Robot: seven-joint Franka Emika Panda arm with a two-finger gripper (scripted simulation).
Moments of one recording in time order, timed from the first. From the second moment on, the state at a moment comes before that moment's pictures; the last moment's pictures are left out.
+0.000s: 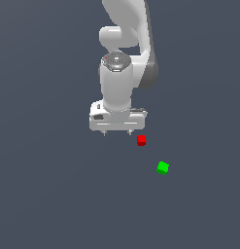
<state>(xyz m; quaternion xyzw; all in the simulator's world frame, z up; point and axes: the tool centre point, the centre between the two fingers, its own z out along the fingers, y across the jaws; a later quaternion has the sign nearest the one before) 0.010 -0.009 0.183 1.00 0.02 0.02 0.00</state>
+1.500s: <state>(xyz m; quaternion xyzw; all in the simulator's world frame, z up) -0.054 0.117 0.071 1.00 0.02 0.00 0.00</state>
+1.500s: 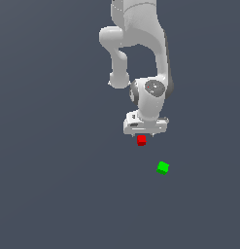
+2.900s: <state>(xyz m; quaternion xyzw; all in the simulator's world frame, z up) -0.054 0.119 0.020 1.00 0.02 0.00 0.00</state>
